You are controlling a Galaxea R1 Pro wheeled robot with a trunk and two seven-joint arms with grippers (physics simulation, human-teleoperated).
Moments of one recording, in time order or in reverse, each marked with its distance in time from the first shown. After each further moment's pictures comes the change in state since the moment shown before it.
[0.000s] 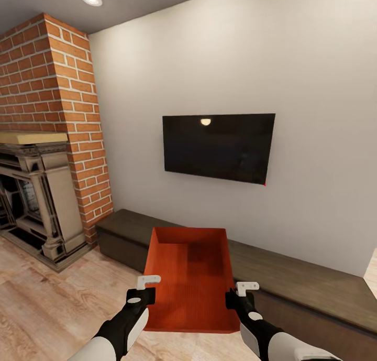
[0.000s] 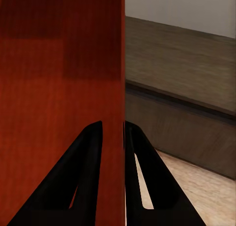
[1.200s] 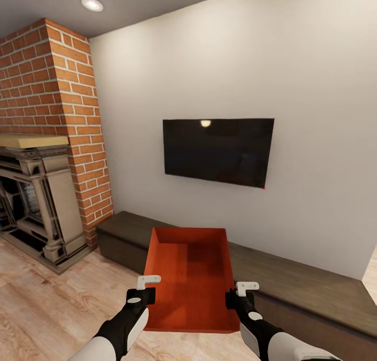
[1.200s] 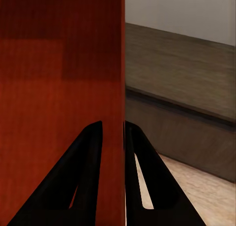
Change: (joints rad) left arm 0.000 0.000 0.000 0.000 -0.001 0.000 0.000; right arm 0.000 0.000 -0.008 0.000 0.008 -0.001 -0.001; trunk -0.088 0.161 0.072
